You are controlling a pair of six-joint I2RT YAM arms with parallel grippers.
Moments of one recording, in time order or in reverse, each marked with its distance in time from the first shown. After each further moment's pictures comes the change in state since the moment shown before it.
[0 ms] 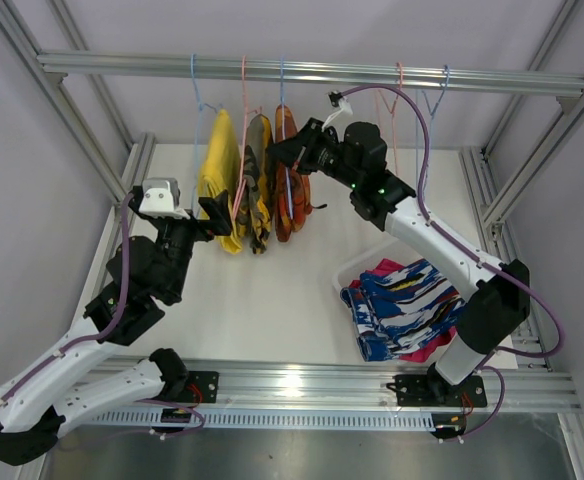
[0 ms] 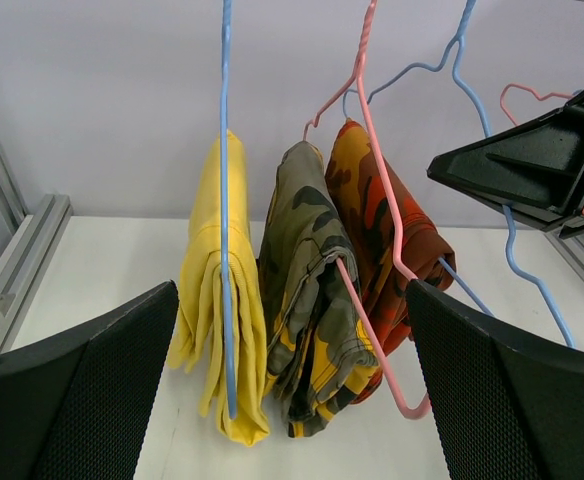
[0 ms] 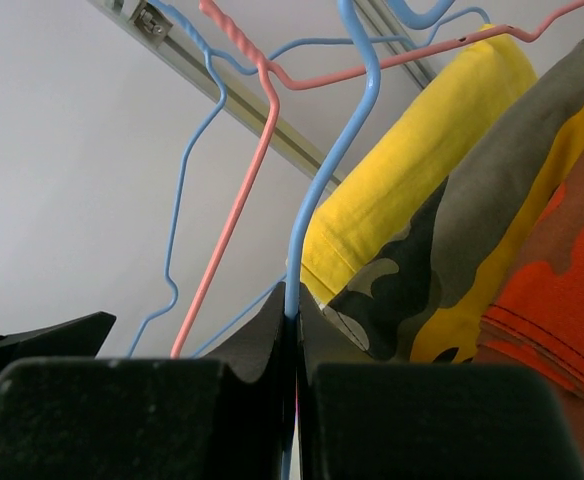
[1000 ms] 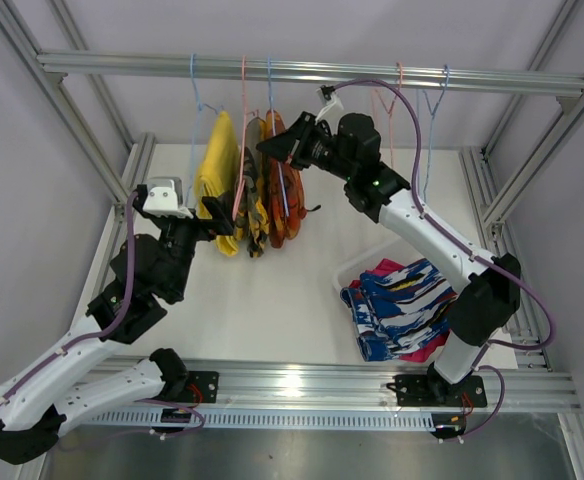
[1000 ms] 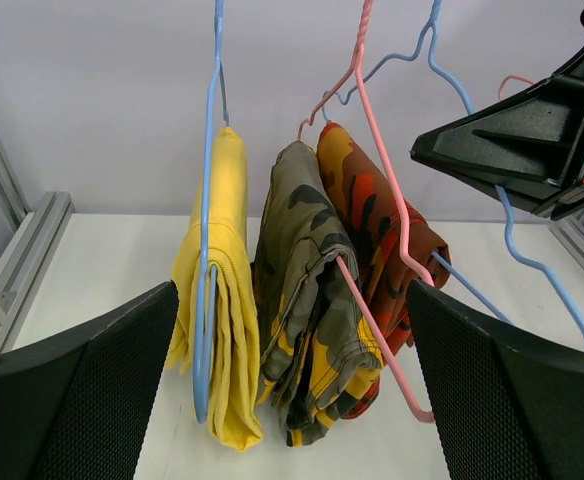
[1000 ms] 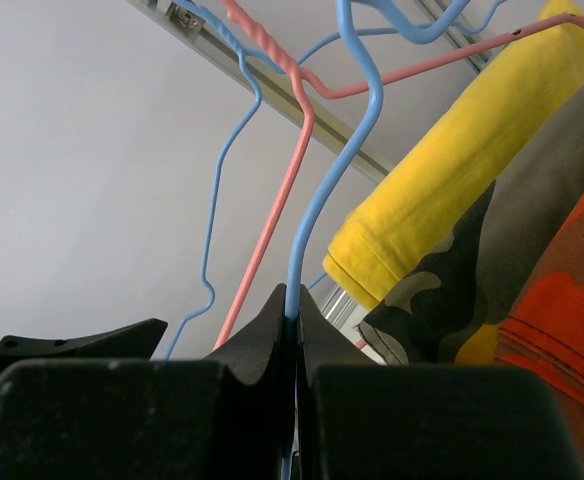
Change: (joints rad) left arm 0.002 0.011 0.002 -0.004 0.000 0.000; right arm 0.001 0.062 0.098 -0.021 -0.066 0.098
